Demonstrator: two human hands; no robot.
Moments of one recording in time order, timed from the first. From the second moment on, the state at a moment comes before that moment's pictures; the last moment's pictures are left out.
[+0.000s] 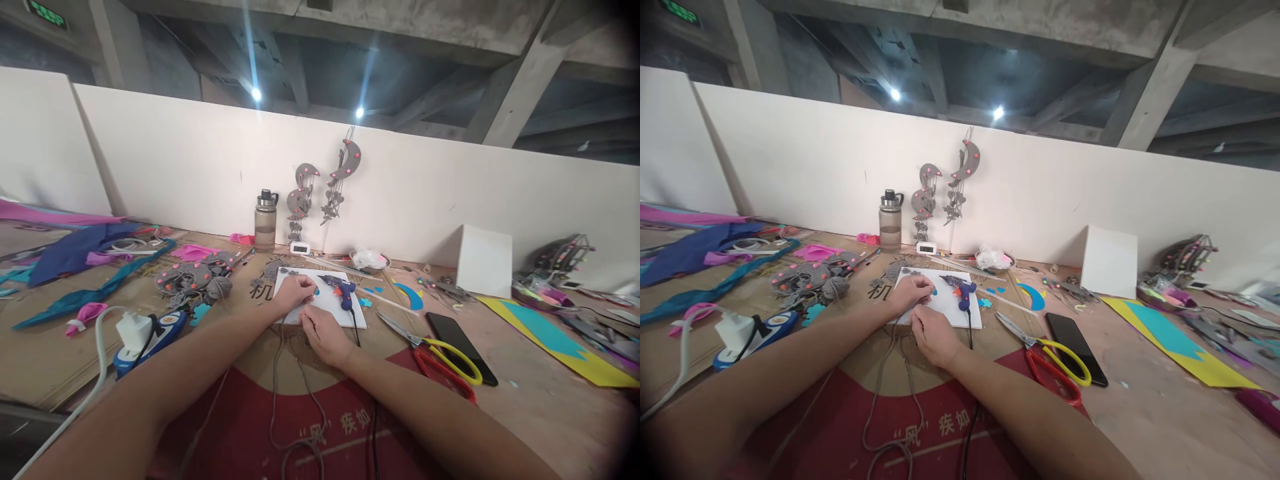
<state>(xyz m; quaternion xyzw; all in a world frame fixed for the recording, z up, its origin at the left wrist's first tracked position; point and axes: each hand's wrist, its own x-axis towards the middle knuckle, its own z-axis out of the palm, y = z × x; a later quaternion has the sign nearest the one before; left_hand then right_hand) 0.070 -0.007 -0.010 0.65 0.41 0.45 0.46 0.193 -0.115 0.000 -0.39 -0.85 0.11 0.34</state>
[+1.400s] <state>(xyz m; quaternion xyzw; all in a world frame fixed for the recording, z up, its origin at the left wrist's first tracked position) 0.065 -0.037 0.009 0.74 0.36 0.36 0.45 0.193 -0.120 0.001 -0.32 -0.90 0.10 0.29</state>
